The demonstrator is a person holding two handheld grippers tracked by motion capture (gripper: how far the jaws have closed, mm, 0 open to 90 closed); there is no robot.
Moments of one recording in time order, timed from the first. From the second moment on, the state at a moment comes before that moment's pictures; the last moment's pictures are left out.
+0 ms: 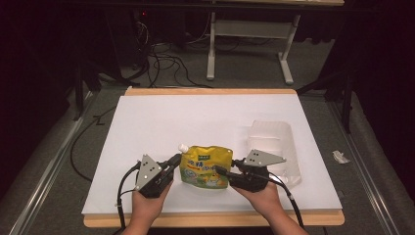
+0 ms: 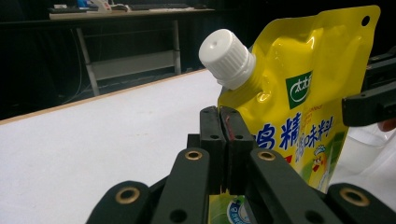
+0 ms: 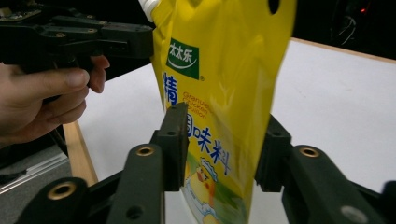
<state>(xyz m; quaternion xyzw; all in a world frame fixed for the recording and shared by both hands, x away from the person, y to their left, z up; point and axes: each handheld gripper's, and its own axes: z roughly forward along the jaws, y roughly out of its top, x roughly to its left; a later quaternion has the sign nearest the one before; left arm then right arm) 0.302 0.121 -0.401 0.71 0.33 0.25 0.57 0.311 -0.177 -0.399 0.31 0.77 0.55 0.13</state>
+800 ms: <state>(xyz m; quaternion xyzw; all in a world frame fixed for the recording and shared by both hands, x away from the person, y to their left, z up) 0.303 0.127 -0.403 0.72 0.34 0.25 0.55 0.314 -0.153 -0.409 0.28 0.80 0.53 0.10</state>
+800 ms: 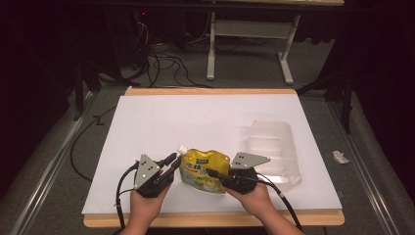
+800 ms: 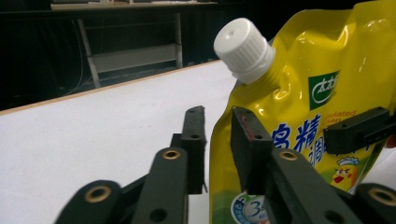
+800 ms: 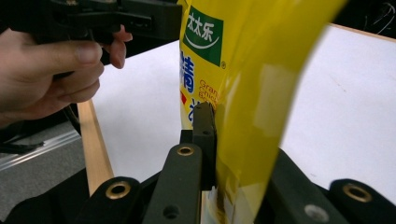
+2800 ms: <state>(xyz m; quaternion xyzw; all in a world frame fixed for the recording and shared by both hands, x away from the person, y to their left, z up) 0.317 0.139 -0.428 0.75 0.38 0.22 0.50 0.289 -0.210 -0.348 0.26 0.75 0.59 0.17</state>
